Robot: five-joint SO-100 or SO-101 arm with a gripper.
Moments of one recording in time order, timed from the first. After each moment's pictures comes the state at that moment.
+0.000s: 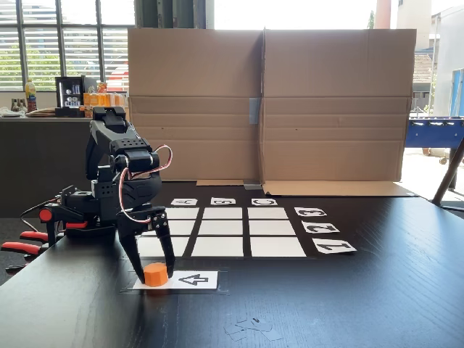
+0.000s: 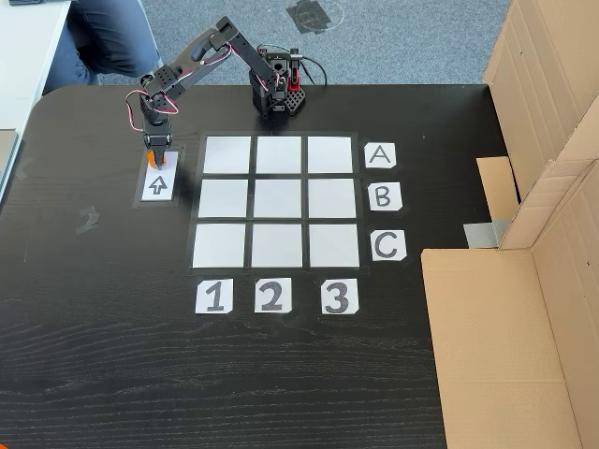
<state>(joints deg) 54.5 61.8 77.9 65.3 13.8</state>
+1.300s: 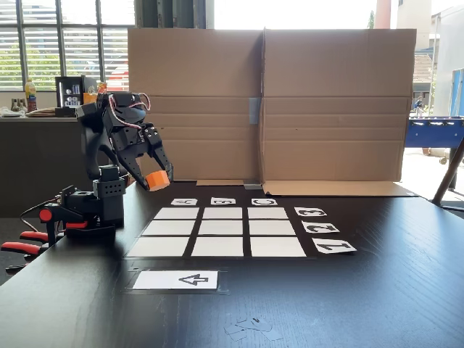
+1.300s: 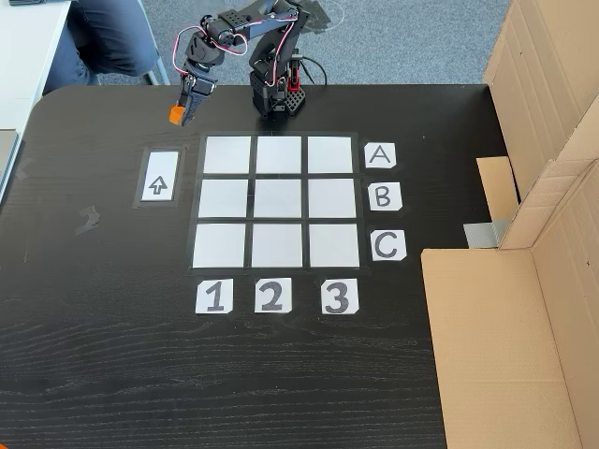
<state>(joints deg) 45.4 131.3 122.5 65.8 13.5</state>
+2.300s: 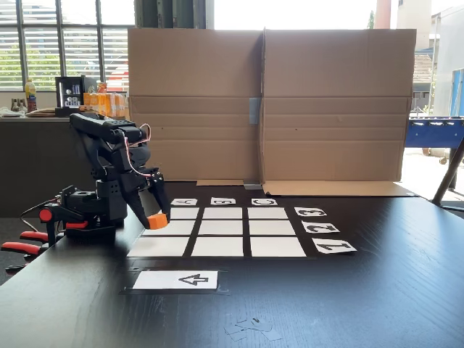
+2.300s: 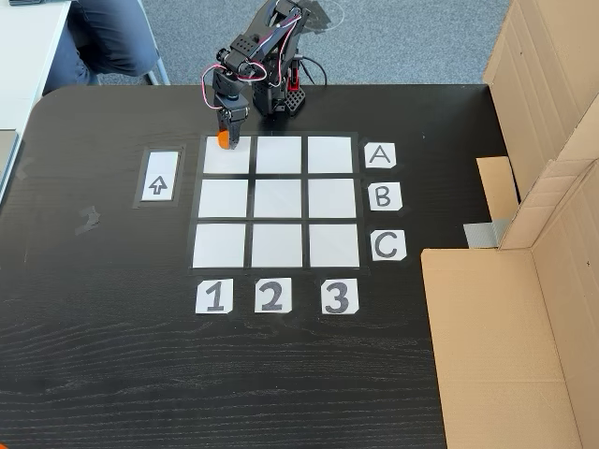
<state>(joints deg) 35.6 130.7 146.5 63.6 13.1</state>
